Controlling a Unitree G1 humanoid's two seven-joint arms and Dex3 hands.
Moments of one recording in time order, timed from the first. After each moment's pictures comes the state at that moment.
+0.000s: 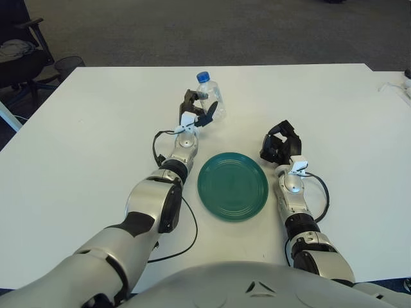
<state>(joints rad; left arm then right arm) -0.82 -0.08 0.11 1.28 0.10 -0.57 0.29 -0.26 0.09 -0.15 0.74 -0.02 -0.58 -0.18</state>
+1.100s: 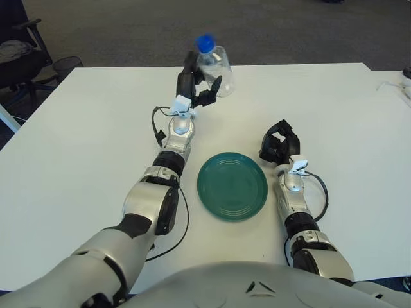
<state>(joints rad) -0.73 -0.04 0.01 0.87 0.13 -0.76 0.12 -0.27 0.09 -0.17 0.75 -0.01 -0.59 -0.11</state>
